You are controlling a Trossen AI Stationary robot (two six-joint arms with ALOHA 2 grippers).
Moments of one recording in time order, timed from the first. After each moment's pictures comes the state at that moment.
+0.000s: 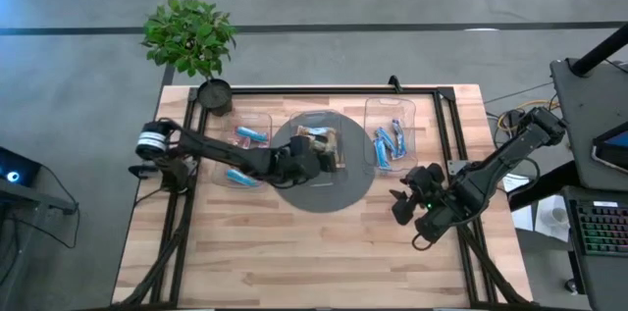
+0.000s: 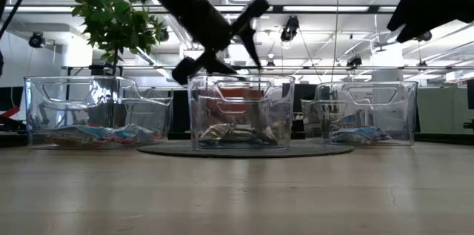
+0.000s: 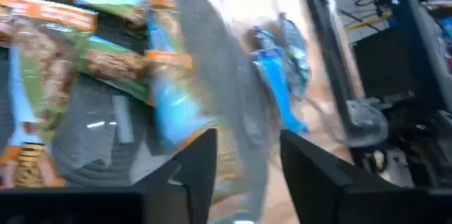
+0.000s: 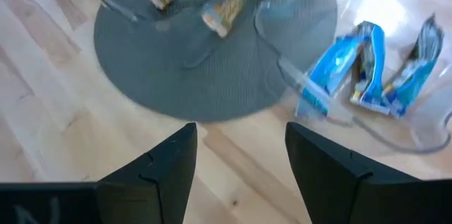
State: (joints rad) left arm -0.07 1.73 1.13 -0.06 -0.55 -1.39; right arm 0.69 1.23 0.93 -1.04 0.75 1.47
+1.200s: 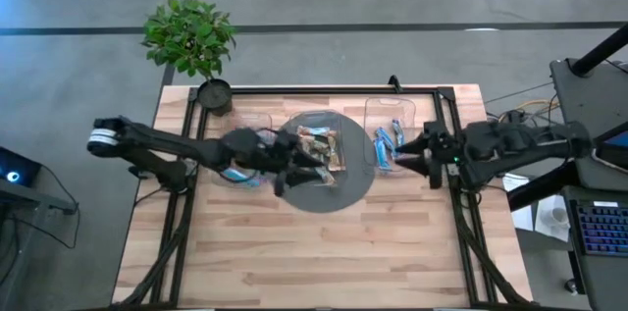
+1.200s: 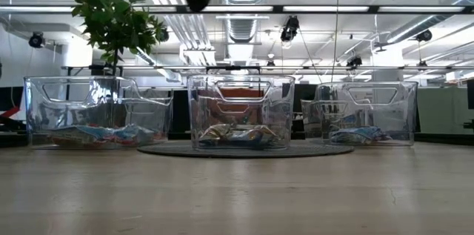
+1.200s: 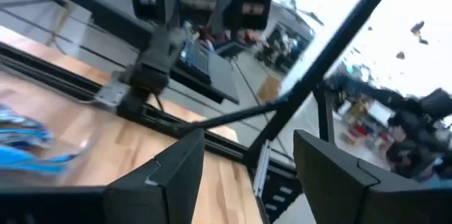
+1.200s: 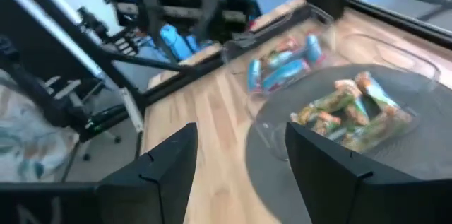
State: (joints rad) left arm -0.06 1.33 0.86 0.54 0.14 -0.55; right arm 0.20 0.68 0.84 -0.46 0.22 0.60
